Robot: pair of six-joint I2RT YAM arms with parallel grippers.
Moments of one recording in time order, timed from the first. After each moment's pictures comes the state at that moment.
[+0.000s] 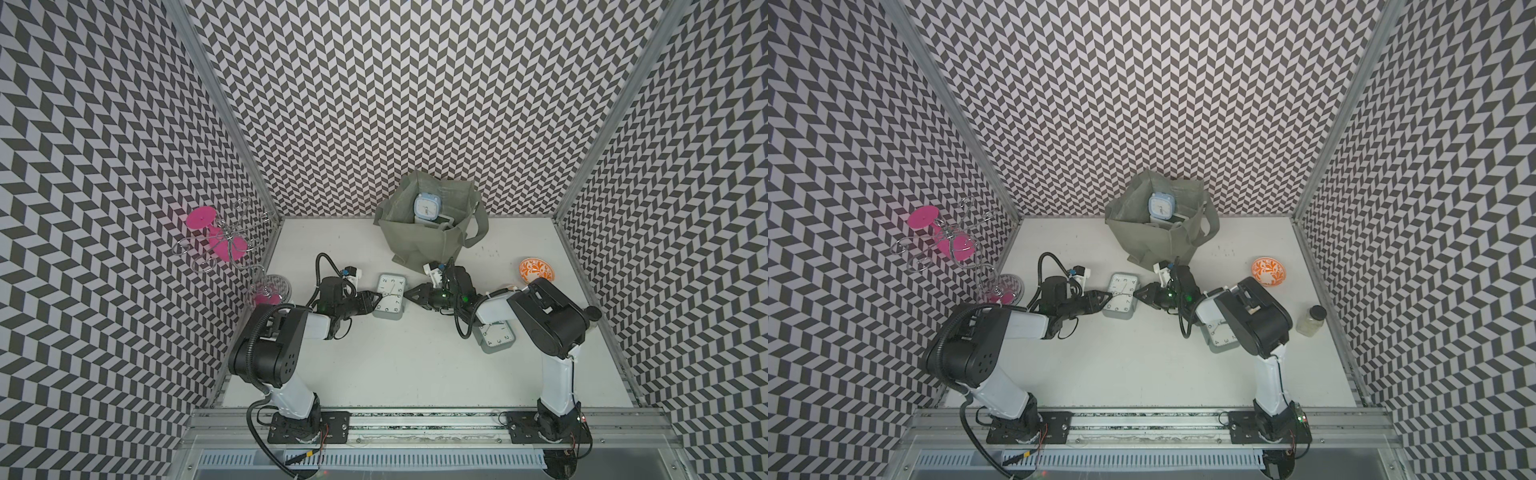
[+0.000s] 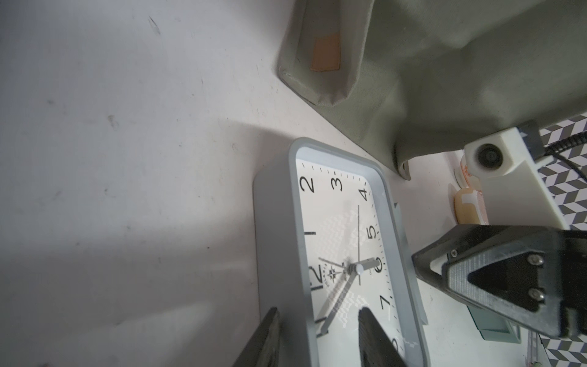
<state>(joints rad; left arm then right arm) -0.18 1.68 0.53 0.55 0.59 -0.44 0.59 2.01 0.91 0.67 -0.63 1.00</state>
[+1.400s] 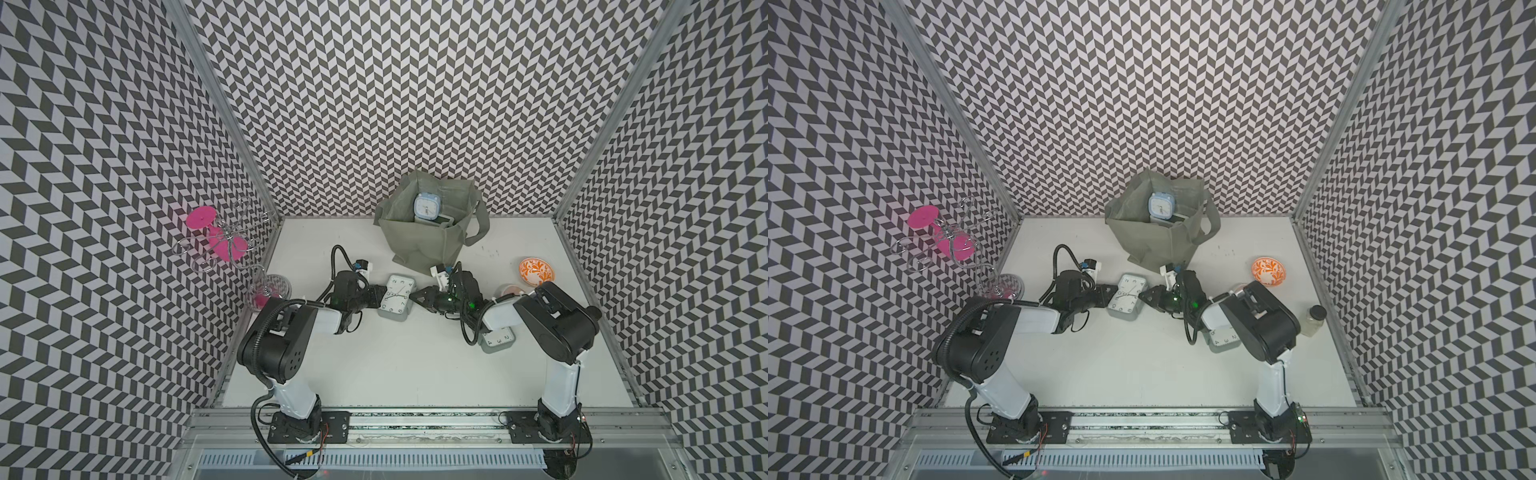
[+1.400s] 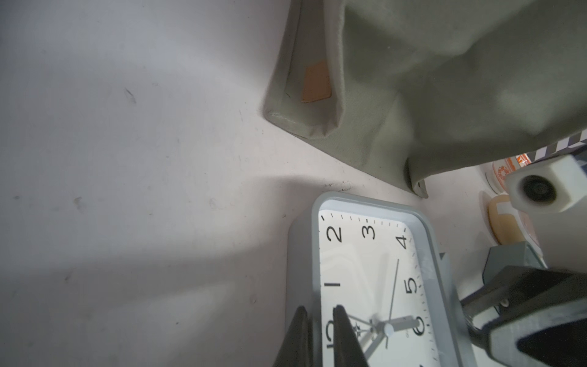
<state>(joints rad) -0.32 1.71 0.61 0.54 0.38 -0.39 0.58 1.90 0.78 0.73 -0.58 1.03</state>
